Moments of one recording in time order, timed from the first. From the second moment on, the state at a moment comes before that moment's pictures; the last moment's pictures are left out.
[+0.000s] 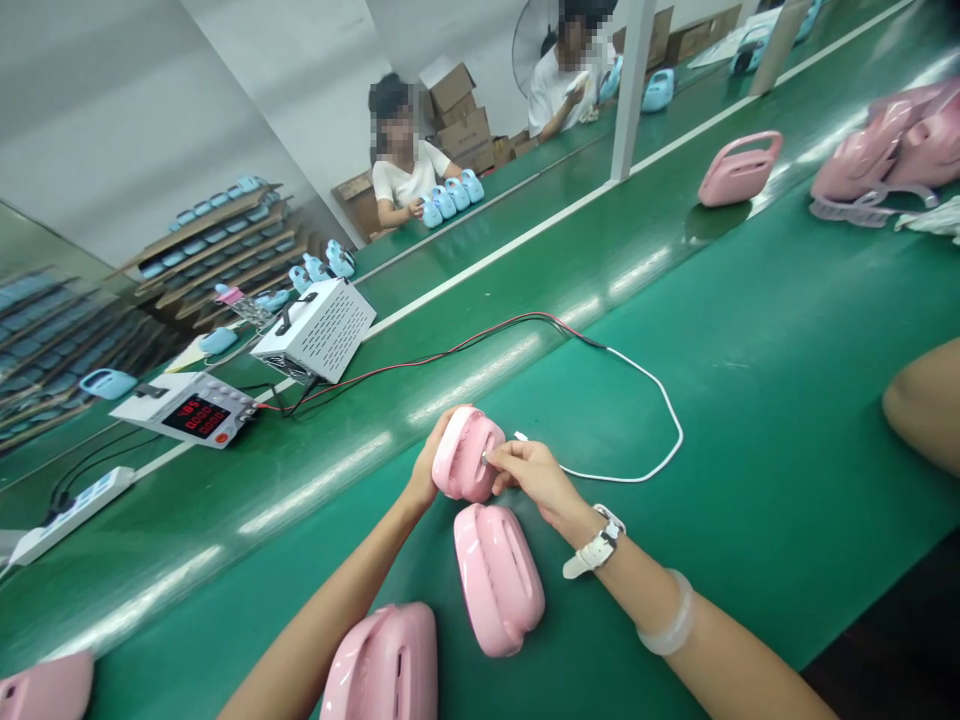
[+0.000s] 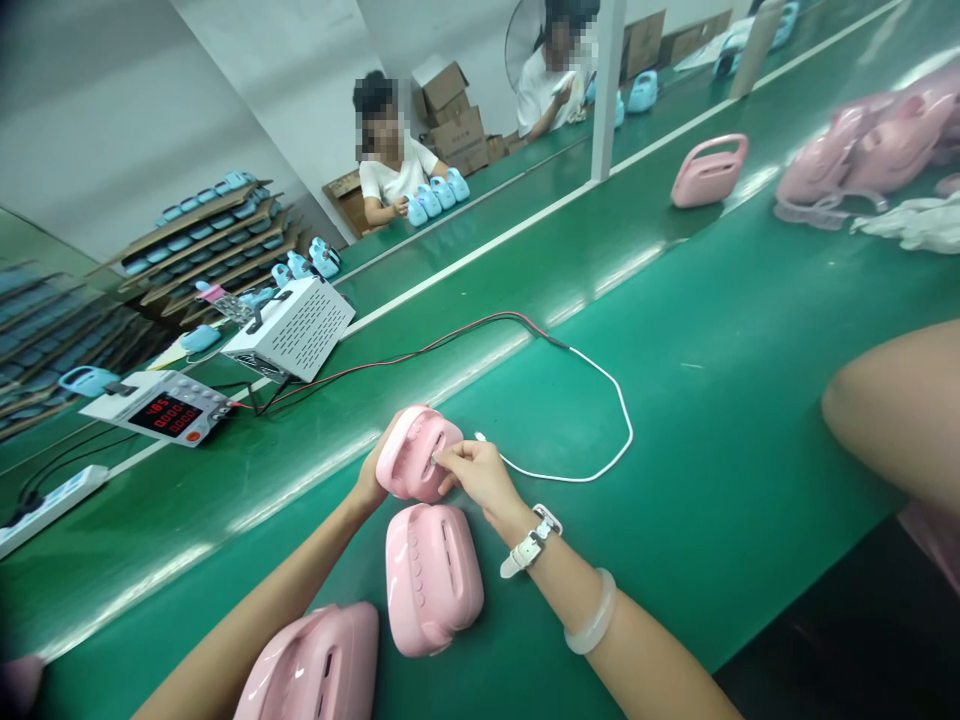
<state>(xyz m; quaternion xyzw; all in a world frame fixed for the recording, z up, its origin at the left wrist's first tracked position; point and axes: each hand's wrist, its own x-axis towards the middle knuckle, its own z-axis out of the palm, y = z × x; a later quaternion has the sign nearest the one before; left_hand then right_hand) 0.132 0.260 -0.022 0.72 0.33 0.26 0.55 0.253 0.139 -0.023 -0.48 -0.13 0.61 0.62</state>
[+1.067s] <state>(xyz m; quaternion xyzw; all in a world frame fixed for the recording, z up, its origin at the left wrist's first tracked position) 0.134 0.254 -0.015 0.68 0.34 0.26 0.59 0.247 0.142 -0.037 -0.41 -0.11 0.58 0.69</state>
